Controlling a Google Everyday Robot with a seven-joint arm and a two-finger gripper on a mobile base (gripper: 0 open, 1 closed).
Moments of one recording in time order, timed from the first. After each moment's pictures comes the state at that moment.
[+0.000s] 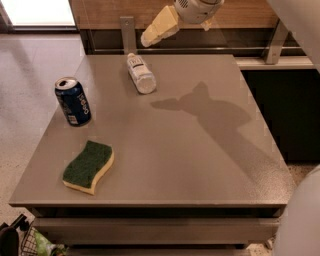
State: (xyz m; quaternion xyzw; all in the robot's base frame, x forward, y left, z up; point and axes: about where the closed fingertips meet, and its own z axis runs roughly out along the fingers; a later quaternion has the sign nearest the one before) arm 0.688 -0.054 0.990 -0.26 0.91 0.09 0.29
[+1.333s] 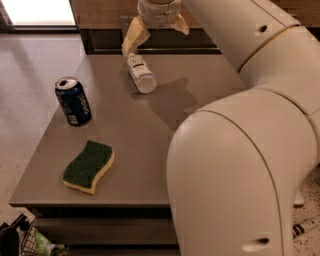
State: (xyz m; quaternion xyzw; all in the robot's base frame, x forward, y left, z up) arm 0.723 -0.009 0.953 -0.24 0.95 -0.01 0.19
